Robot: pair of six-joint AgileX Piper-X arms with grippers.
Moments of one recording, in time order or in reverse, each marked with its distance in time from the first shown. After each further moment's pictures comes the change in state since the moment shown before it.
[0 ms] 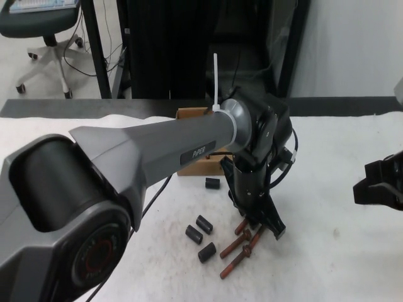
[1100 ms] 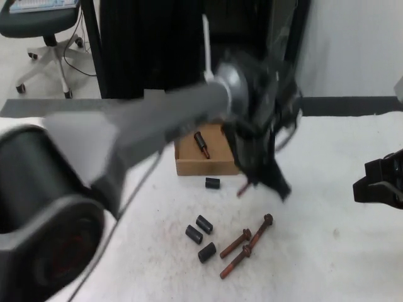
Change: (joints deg) left arm 1.8 -7.1 -3.1 -1.0 -3.0 -0.1; right arm 0.0 0.0 0.0 -0.4 0.0 0.0
